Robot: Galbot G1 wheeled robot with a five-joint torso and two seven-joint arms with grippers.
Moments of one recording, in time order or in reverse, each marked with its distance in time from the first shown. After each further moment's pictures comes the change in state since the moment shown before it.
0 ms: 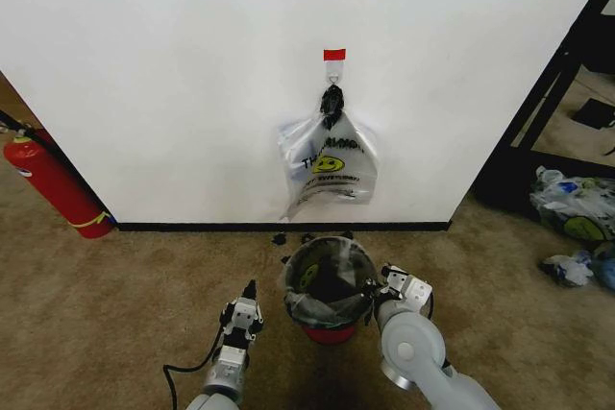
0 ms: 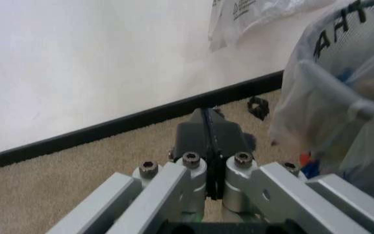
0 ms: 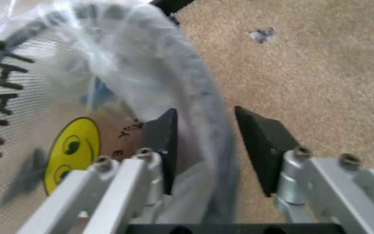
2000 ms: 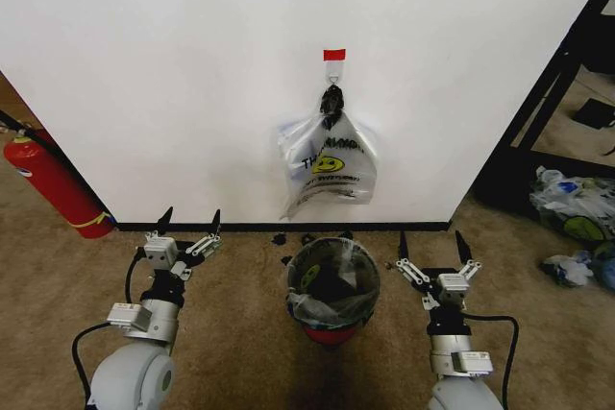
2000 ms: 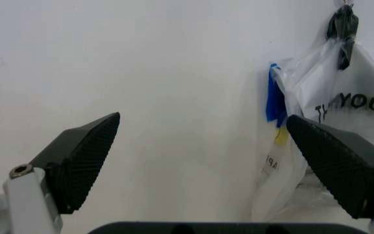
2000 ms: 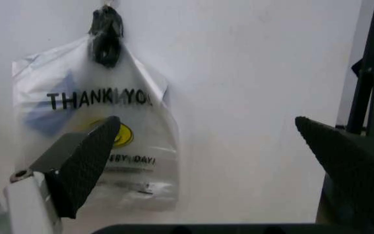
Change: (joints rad) left arm -0.022 -0.142 -0.489 -0.139 -0.317 -0.222 0.463; right arm -0.337 0.000 0.233 0.017 -1.068 0.727 -0.564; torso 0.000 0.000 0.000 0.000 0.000
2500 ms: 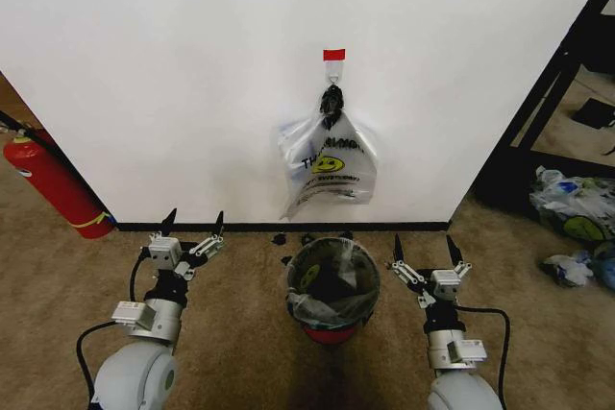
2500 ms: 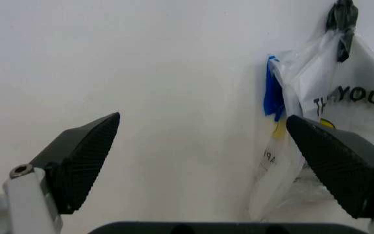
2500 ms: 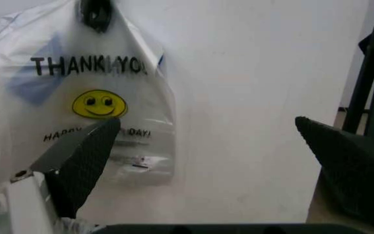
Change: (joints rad) left arm -0.012 0.004 0.015 0.013 0.006 0.010 -0.003; right arm 0.043 -0.011 -0.007 -0.048 0.037 -0.070 -0.011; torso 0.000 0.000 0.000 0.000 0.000
